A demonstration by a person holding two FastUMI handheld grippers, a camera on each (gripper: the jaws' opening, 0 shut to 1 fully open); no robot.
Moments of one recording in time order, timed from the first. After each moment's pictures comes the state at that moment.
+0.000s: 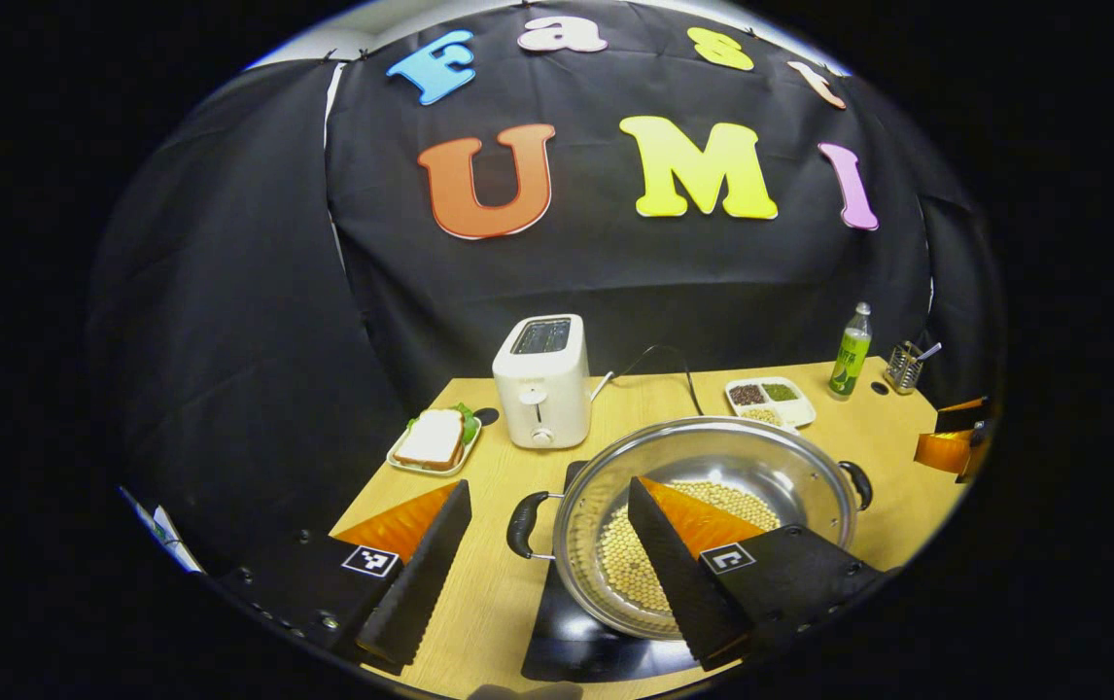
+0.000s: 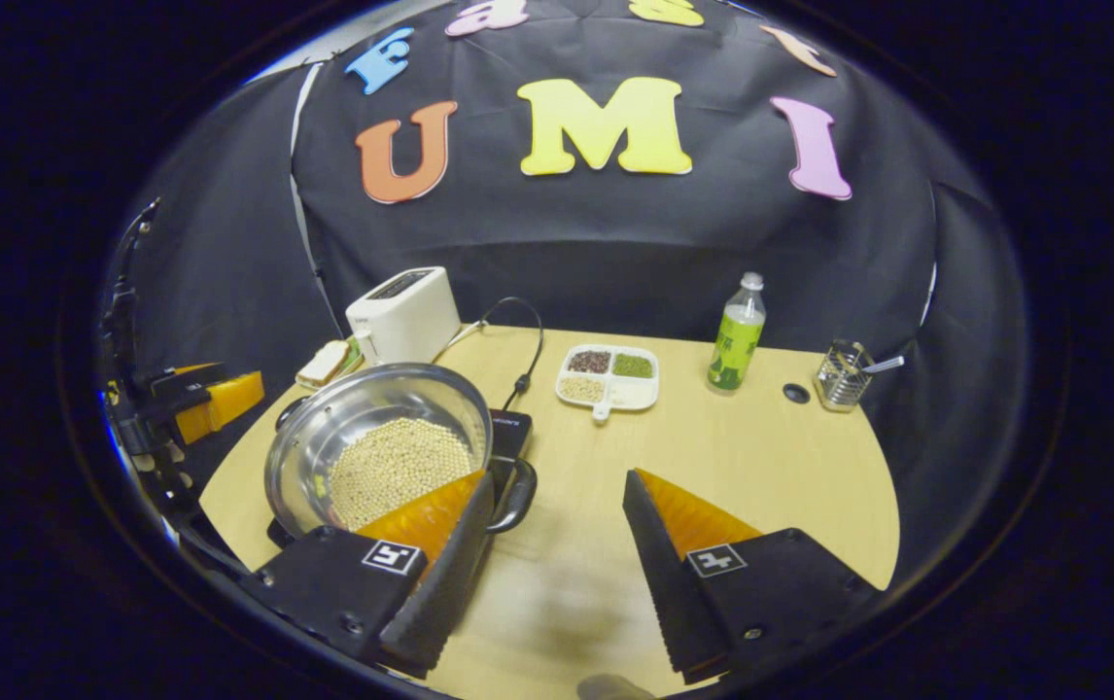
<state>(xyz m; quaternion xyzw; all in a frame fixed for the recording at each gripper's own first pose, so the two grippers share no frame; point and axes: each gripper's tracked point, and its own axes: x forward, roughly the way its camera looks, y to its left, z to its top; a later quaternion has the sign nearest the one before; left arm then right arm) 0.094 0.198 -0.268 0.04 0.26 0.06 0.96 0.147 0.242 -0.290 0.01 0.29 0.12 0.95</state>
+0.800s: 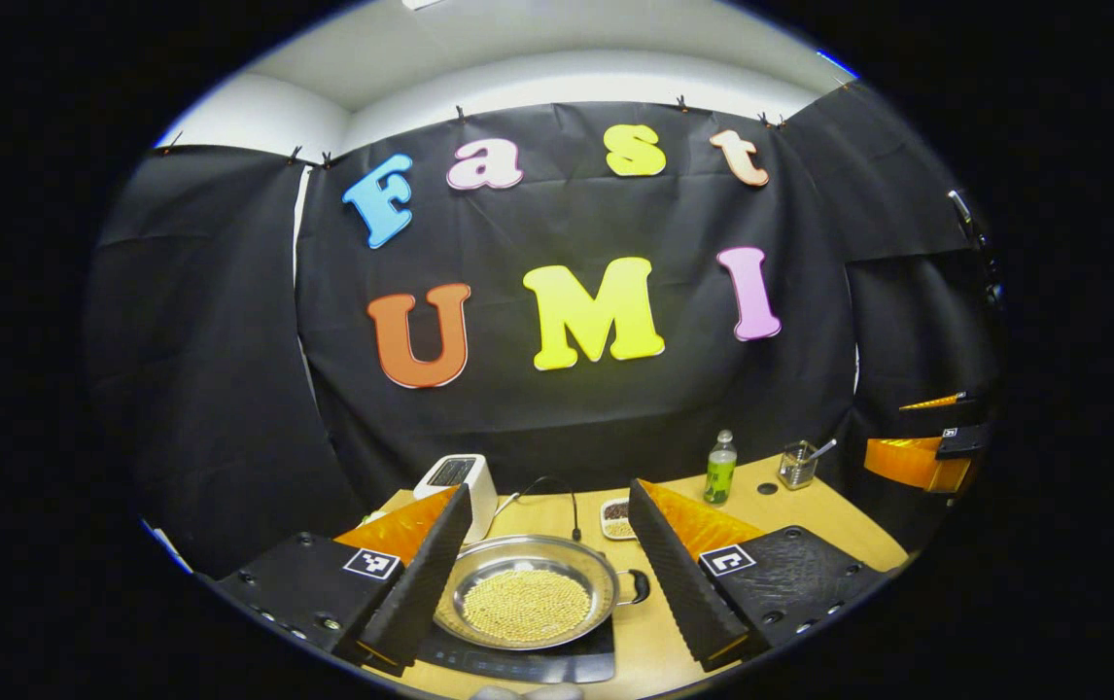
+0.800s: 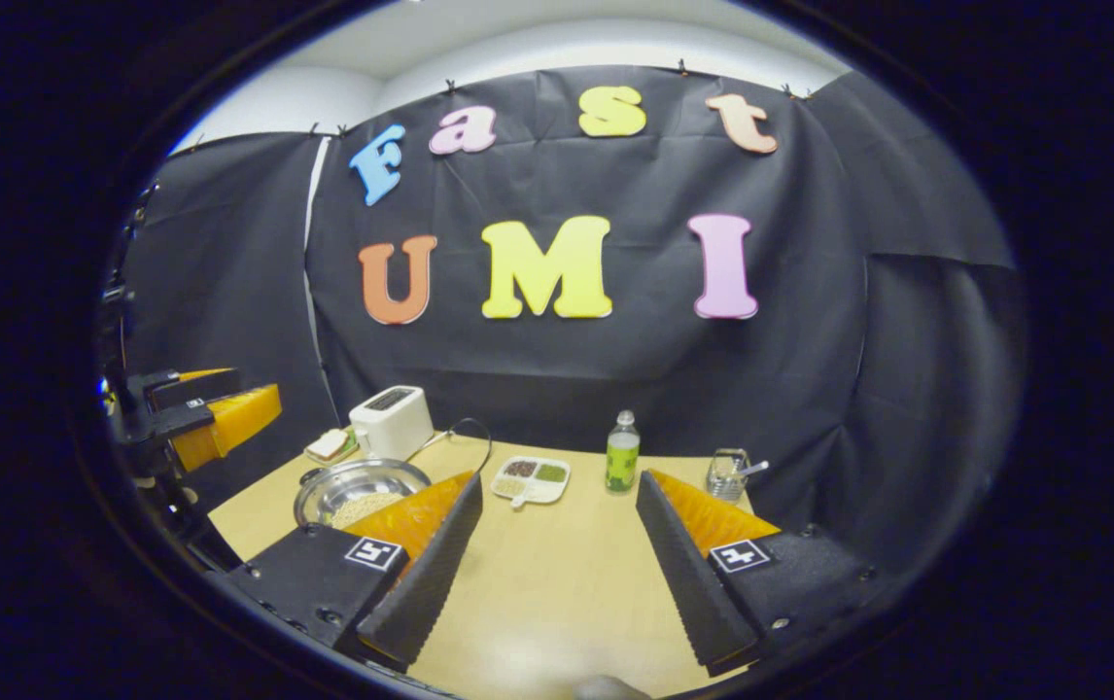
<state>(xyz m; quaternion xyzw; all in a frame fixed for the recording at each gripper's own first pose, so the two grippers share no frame) 0.042 -0.009 -0.073 0.05 0.09 0.01 0.99 0.070 0.066 -0.112 0.01 0.12 0.11 0.99</state>
